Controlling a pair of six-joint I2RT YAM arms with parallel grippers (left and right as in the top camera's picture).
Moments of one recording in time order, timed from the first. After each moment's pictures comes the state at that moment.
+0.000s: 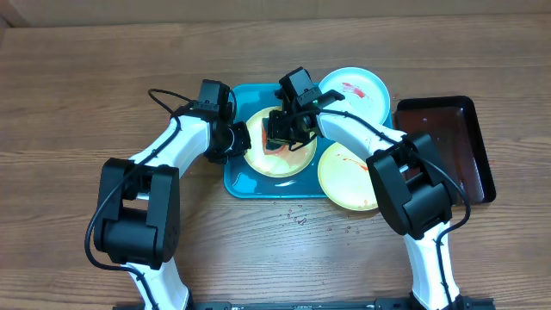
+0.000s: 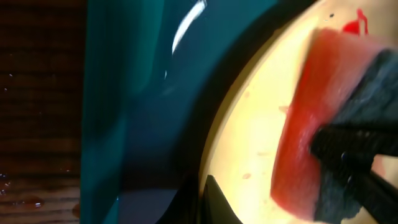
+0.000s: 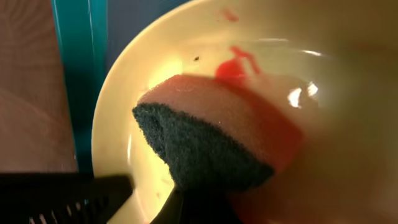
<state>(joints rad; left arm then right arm) -0.20 1.95 1.22 -0.59 0.27 -0.45 0.53 2.25 1.62 -0.55 -0.44 0.55</state>
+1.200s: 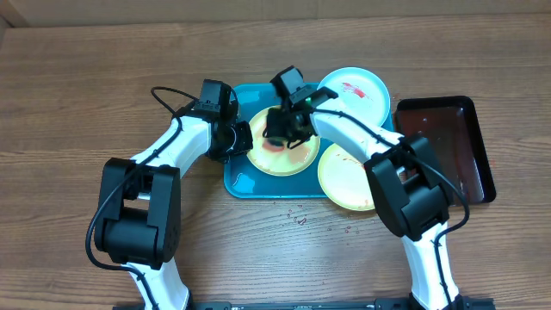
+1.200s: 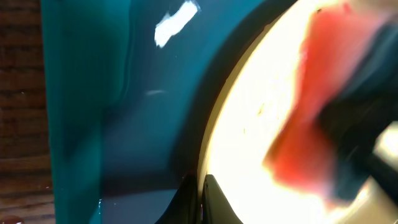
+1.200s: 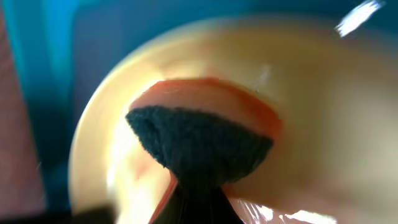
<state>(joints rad) -0.20 1.95 1.22 -0.57 0.29 -0.41 0.55 2.25 1.69 -0.62 -0.20 0.63</state>
